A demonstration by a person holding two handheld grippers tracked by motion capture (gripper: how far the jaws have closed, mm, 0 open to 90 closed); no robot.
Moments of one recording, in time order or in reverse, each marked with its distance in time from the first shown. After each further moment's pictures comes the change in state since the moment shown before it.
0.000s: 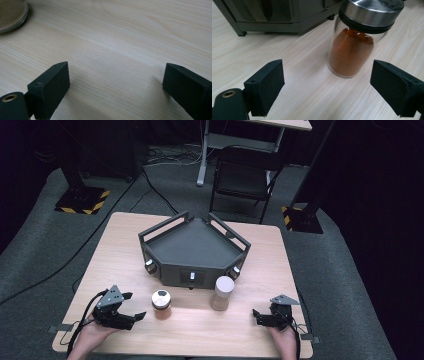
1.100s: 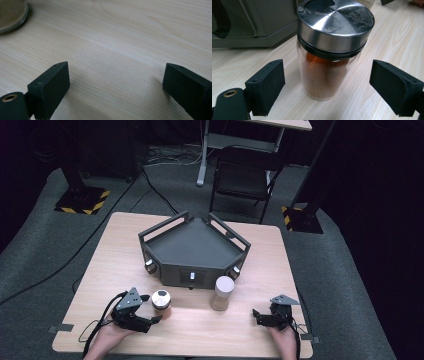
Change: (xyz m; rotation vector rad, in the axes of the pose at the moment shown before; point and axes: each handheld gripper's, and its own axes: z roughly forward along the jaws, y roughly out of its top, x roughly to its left) left arm -0.019 0.014 0.035 0.000 -0.069 0.031; right arm 0.000 0.000 0.000 0.000 0.000 0.000
